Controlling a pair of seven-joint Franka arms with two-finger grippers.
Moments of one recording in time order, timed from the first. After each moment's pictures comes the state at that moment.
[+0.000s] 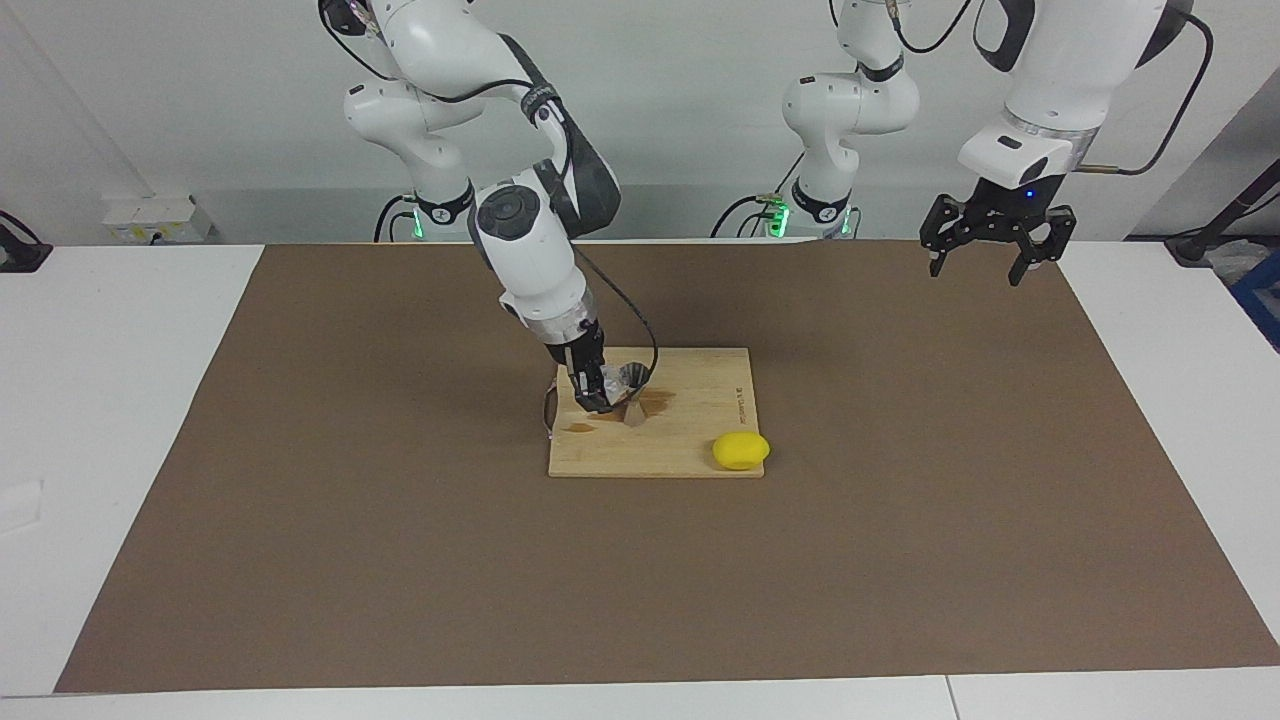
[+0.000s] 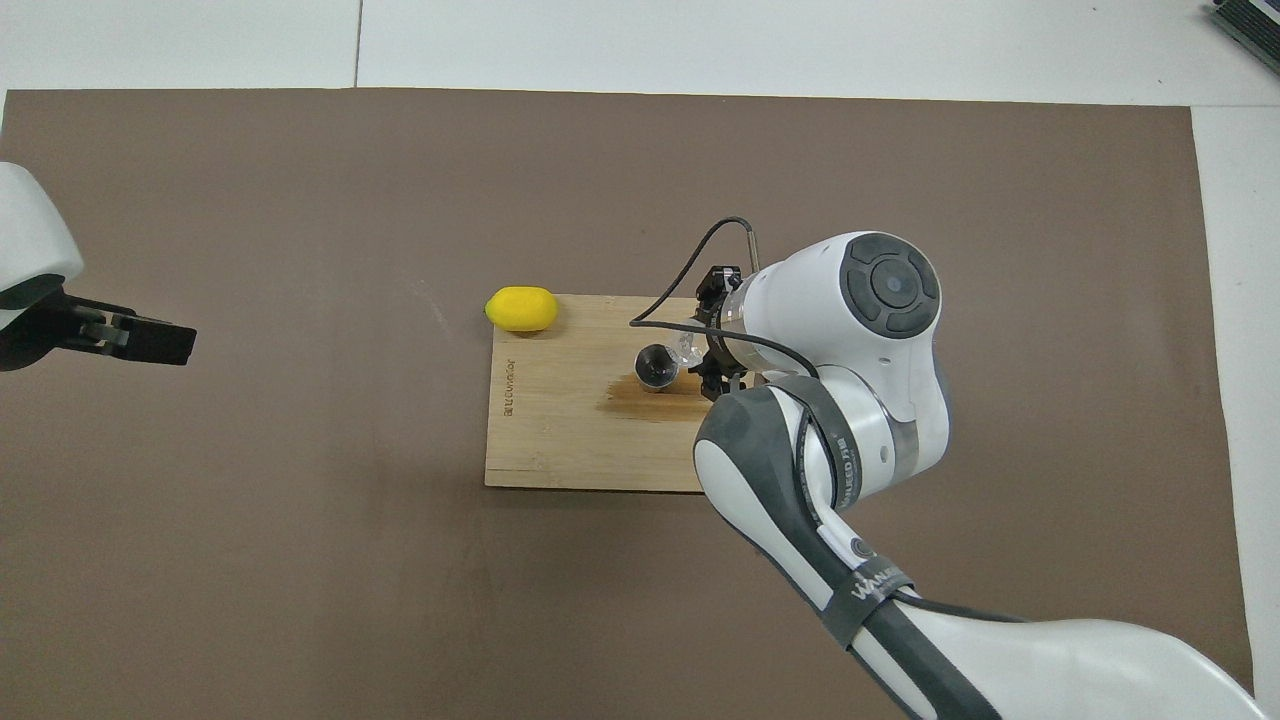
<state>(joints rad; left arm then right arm) -0.07 -0.13 -0.04 -1.77 0.04 1.76 0.19 0.40 0.28 0.06 -1.84 0.24 2.28 1.85</state>
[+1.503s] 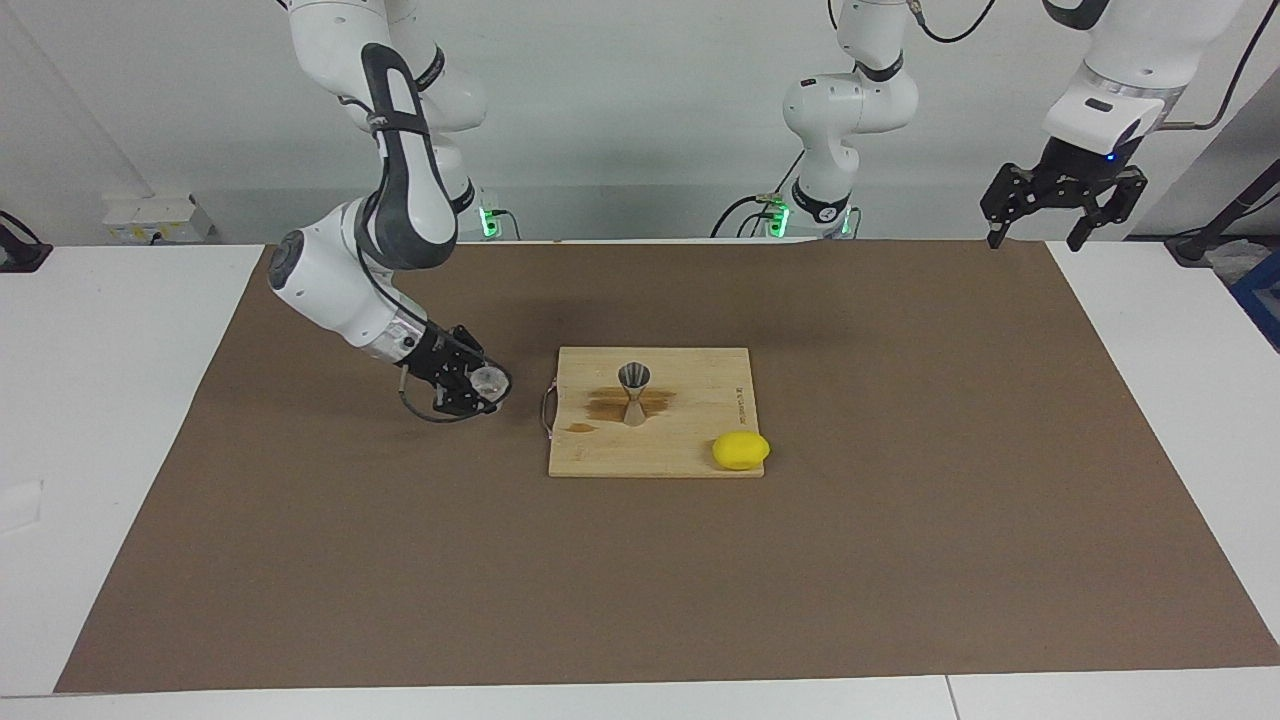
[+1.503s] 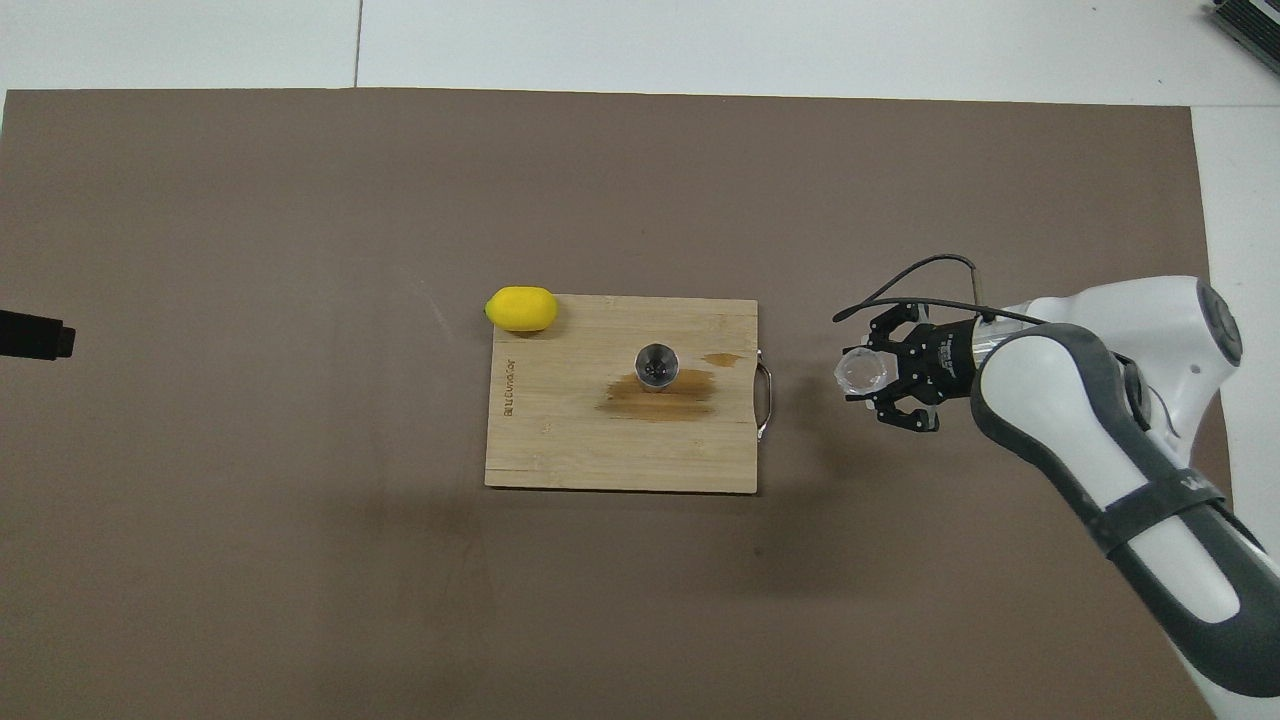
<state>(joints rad) 0.01 -0.11 -0.01 -1.62 0.04 1.60 0.18 -0.01 0.13 0.06 -2.17 0.71 2.21 1.13</state>
